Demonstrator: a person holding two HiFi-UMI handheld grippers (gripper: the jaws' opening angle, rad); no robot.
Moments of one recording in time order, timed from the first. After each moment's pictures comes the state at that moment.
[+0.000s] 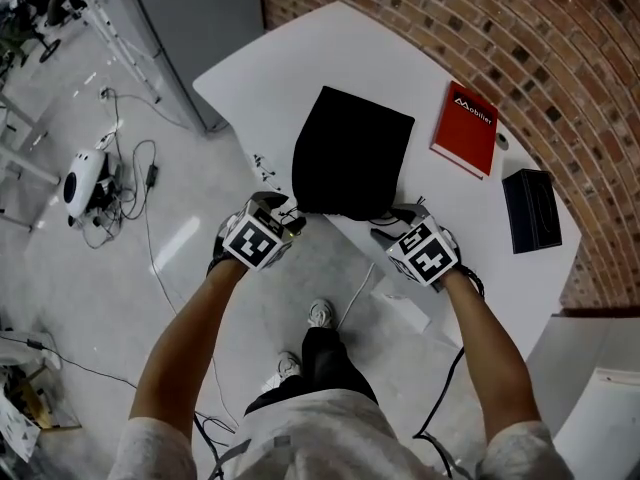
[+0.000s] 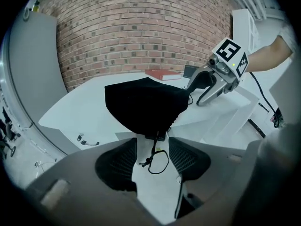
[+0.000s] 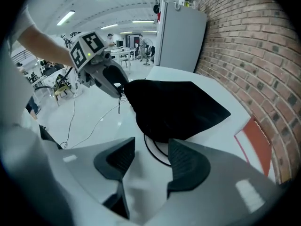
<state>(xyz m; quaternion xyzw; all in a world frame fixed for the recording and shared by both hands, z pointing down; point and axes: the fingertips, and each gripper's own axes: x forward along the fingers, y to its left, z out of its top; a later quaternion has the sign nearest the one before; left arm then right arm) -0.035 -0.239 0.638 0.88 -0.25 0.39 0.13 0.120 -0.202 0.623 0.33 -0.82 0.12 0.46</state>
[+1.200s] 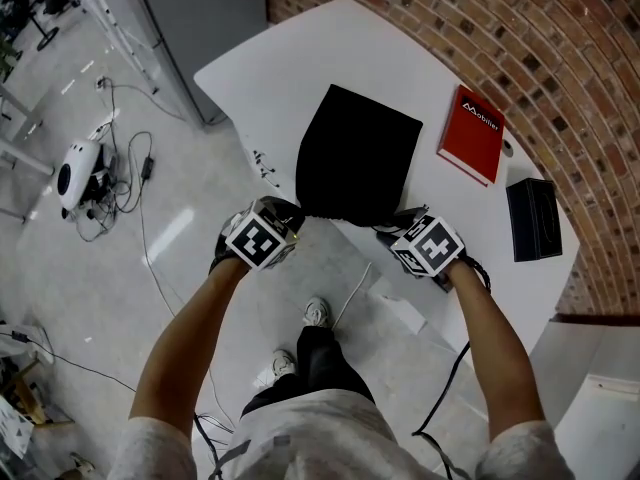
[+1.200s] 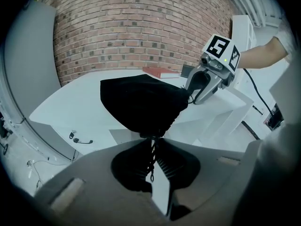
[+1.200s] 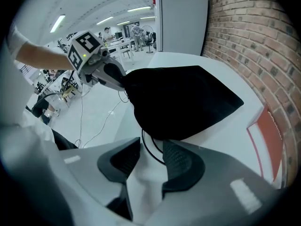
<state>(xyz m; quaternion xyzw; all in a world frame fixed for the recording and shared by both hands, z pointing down) -0.032 -0.241 0.651 0.88 -0.21 0.39 0.15 0.118 -0.202 0.637 0.27 -0.79 0.20 0.50</state>
